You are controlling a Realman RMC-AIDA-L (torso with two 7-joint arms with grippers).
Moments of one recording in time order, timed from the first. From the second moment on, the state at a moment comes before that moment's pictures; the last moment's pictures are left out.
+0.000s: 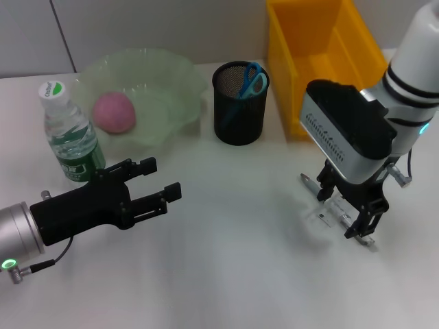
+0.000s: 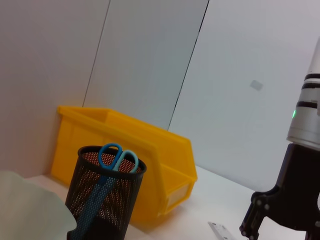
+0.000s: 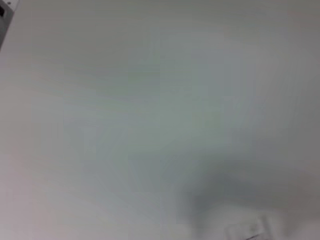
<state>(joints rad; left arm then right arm) -0.48 -2.07 0.85 0.36 1.66 1.47 -1.14 0.91 2.08 -1.28 -0.93 -2.79 -1.68 1.46</state>
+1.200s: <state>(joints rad) -0.49 -2.07 0.85 0.36 1.65 1.47 -1.16 0.92 2.08 -1.38 -0.83 -2.76 -1.54 1.42</state>
